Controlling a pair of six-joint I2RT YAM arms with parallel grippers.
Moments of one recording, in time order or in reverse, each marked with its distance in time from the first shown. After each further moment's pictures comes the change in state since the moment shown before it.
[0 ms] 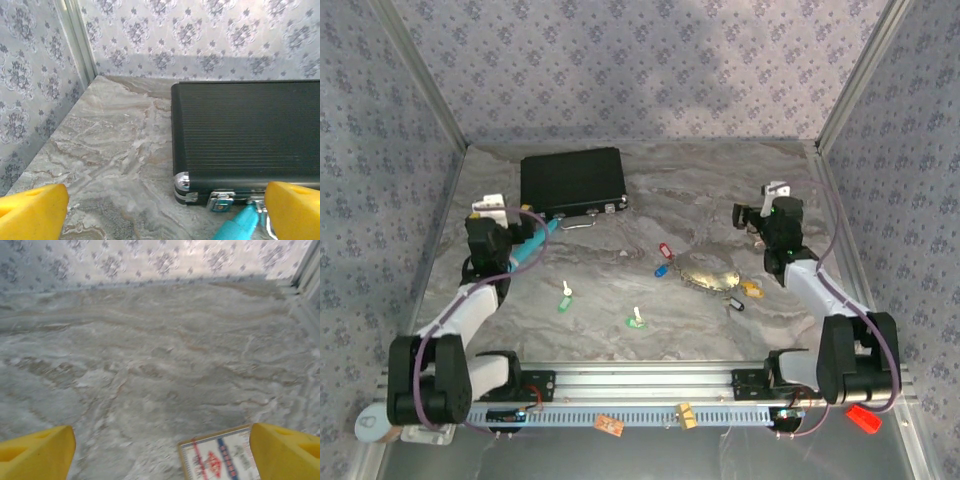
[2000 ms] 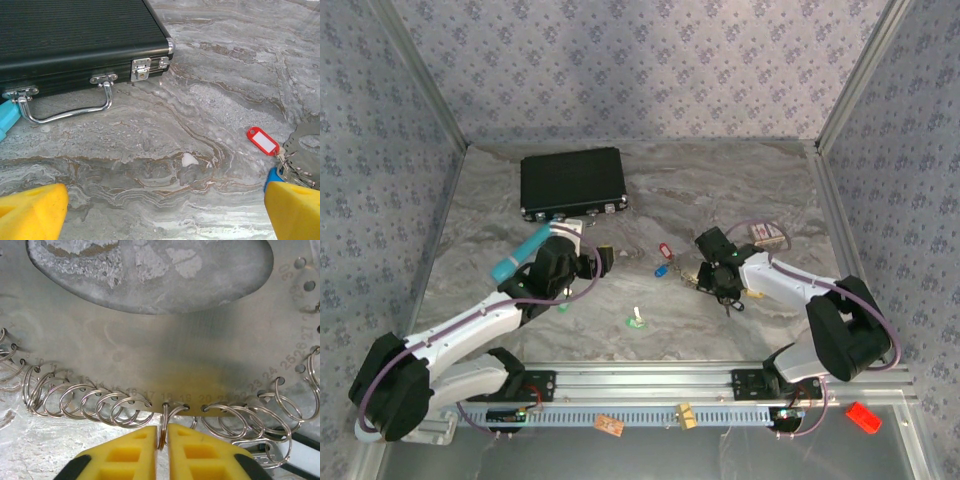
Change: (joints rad) left arm -0.676 -0.061 0.076 -0.410 -0.110 -0.354; right arm 0.460 0.165 0.072 -0.722 -0.010 0.736
